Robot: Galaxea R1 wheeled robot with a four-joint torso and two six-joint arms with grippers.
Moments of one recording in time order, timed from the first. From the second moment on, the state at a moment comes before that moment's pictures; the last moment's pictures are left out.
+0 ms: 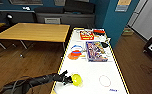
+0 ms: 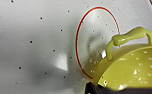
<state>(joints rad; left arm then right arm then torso) 0.44 2.69 -1.97 -0.14 0.46 -0.60 -1.49 2.06 -1.27 0.24 0.45 -0.06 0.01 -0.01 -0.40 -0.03</state>
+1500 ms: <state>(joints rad) 0.73 2.00 -1.29 0.14 0.42 -0.60 -1.55 2.05 -1.34 0.24 0.41 -0.06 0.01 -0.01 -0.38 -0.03</state>
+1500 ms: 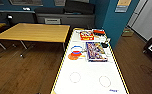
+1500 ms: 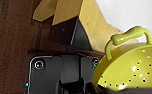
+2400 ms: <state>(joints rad) 1.22 2.17 -1.63 0.39 0.12 -0.59 -1.57 2.12 -1.42 0.24 0.40 -0.06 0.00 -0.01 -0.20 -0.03</state>
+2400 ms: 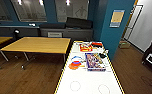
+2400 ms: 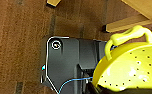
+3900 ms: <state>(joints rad) 1.45 2.55 -2.14 0.39 0.06 -0.56 -1.58 2.33 -1.75 0.24 0.28 -0.06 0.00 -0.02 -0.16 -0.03</state>
